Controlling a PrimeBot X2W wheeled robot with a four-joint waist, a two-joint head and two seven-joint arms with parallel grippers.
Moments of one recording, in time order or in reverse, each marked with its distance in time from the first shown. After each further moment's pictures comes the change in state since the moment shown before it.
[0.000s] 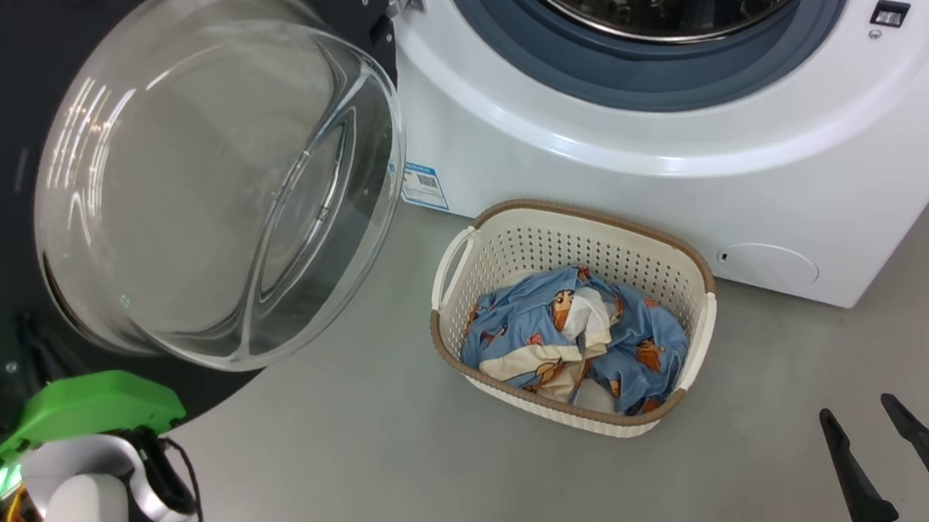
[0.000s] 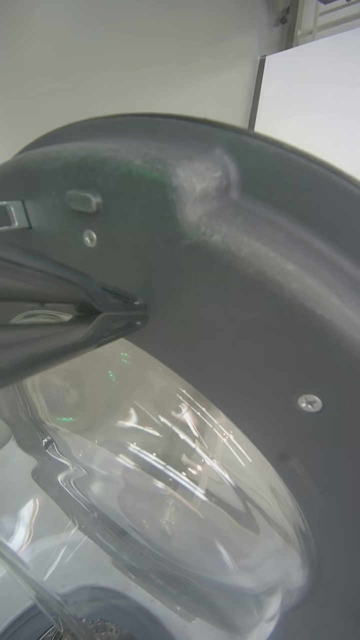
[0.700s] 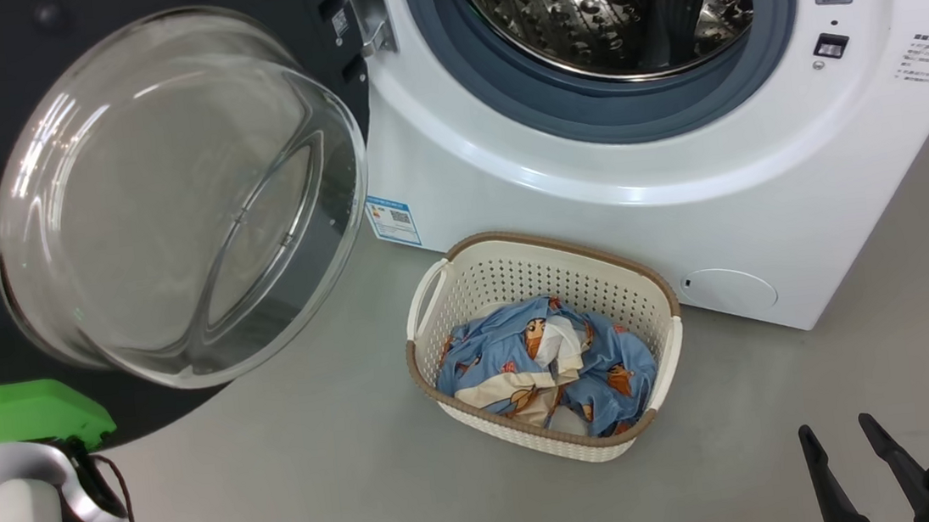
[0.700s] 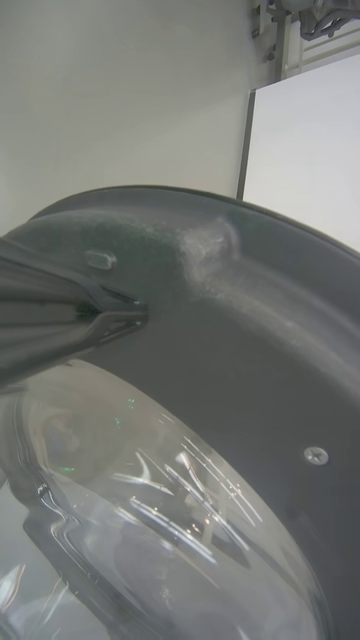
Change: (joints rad) left arm -0.096 0.073 0.119 0.249 0.104 -0.061 0.000; right arm -0.001 0.069 -0.004 0.042 0.000 0.000 0.000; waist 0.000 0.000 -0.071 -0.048
